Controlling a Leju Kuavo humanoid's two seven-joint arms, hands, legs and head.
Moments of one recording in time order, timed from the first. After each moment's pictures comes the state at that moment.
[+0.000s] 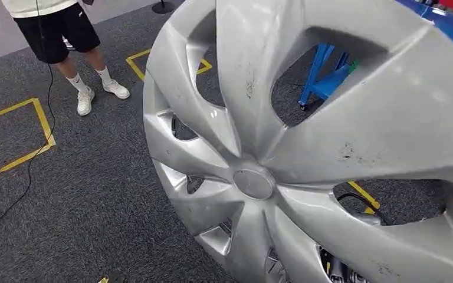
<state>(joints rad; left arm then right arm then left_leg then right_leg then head) -0.04 0.09 -0.67 -0.32 0.47 0.19 -0.17 -0.09 -0.04 0.19 -2.02 -0.21 1.21 -0.69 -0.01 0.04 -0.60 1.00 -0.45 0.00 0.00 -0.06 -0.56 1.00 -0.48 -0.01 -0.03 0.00</state>
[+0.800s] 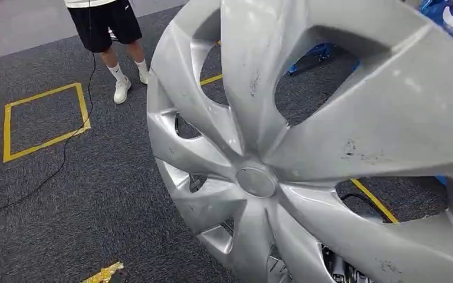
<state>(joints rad) -0.03 0.08 -0.67 -0.32 0.47 0.19 -0.17 -0.10 -0.04 0.19 -2.01 -0.22 1.21 -0.69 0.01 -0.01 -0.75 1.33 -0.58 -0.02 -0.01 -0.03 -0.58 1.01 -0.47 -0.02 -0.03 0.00</state>
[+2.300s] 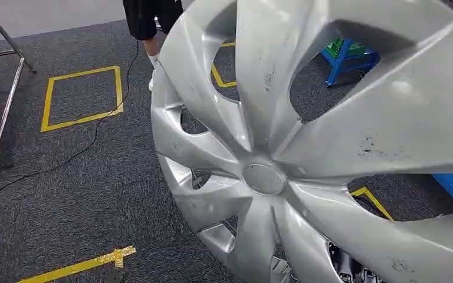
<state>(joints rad) -0.04 0.09 -0.64 -0.32 0.45 0.17 -0.17 -0.09 -0.01 0.15 -2.01 -0.22 1.23 -0.69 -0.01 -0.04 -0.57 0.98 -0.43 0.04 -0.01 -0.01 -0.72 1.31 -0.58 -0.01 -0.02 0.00</state>
